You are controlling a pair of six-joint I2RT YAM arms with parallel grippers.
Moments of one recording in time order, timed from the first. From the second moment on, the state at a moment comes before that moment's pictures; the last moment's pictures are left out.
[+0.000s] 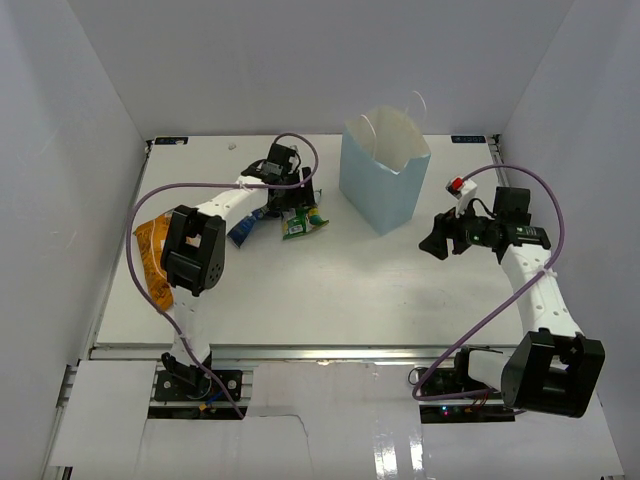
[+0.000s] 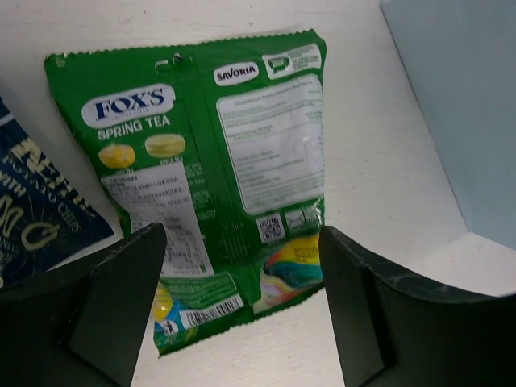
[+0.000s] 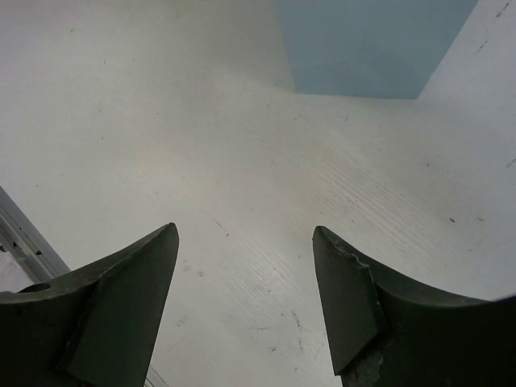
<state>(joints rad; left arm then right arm) -0.42 2.05 1.60 -0.43 0.05 -0.46 -0.10 1.18 0.94 -0.60 -0.80 -0.44</state>
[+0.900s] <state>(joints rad) -0.41 1.94 1.41 -0.39 0.16 -0.39 0.20 1.24 0.90 -0.60 -0.91 -0.49</state>
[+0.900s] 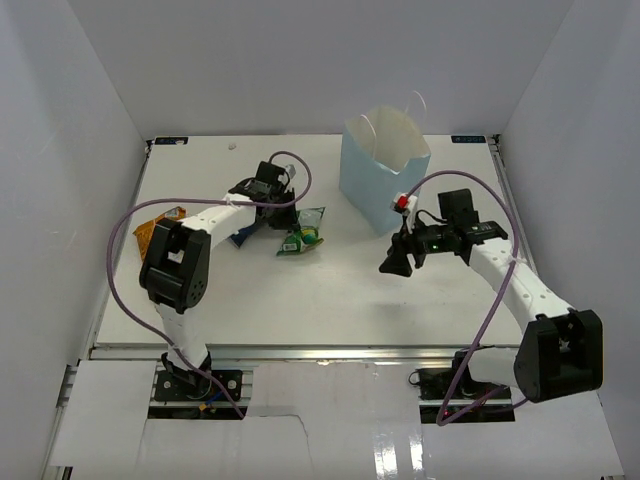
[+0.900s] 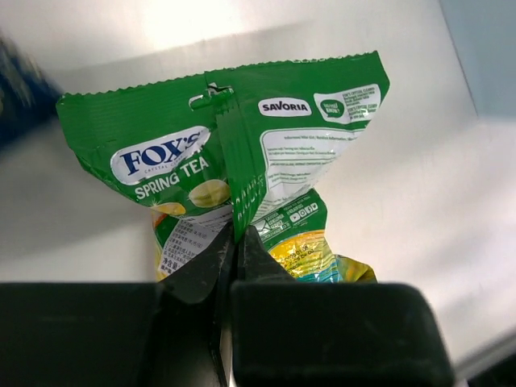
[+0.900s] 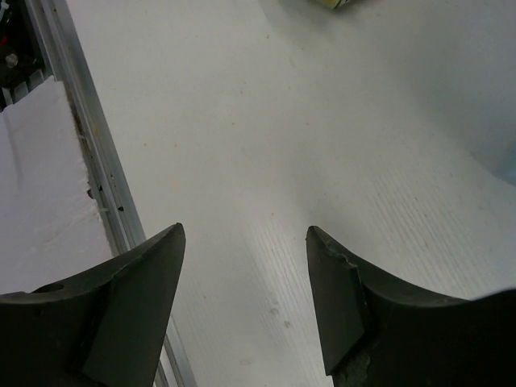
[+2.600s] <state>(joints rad) -0.43 0.97 0.69 -0.21 0.53 -0.59 0.65 1.67 1.23 -0.20 -0.92 0.09</state>
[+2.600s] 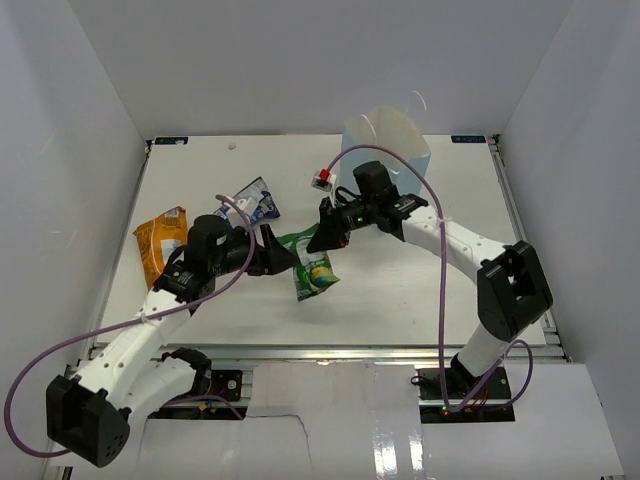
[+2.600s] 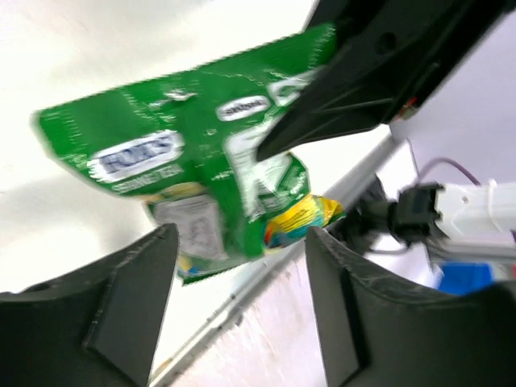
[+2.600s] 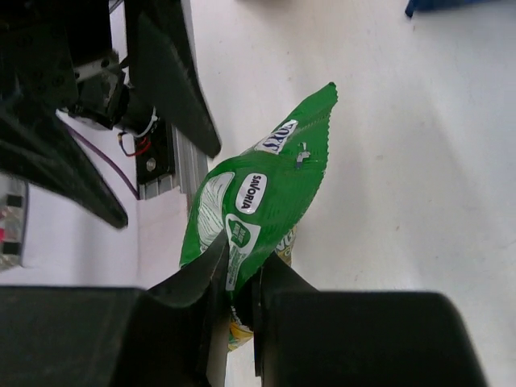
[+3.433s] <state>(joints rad) -0.43 0.90 0.77 -0.36 -0.02 -0.74 0.32 1.59 2.07 -0.40 -0.83 -0.26</state>
